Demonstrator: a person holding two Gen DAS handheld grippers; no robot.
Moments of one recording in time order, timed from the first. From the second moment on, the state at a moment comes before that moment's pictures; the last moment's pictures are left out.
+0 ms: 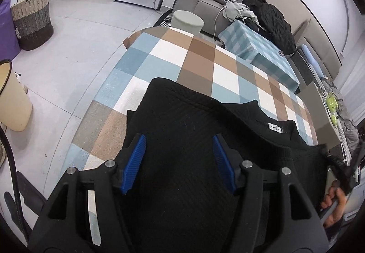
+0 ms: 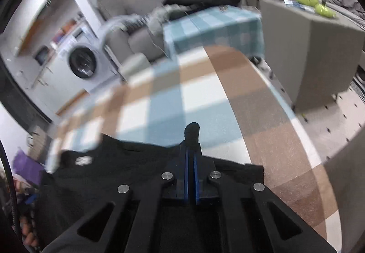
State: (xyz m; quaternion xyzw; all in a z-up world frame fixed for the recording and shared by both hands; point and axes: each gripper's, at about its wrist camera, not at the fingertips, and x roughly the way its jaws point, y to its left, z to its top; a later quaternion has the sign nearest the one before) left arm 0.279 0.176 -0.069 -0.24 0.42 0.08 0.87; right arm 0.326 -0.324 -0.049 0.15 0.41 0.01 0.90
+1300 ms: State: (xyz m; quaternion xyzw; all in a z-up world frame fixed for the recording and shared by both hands) left arm 0.106 0.120 -0.088 -0.13 0.44 0.09 0.88; right arm 0.160 -0.362 -0.062 0.16 0.45 0.04 0.88
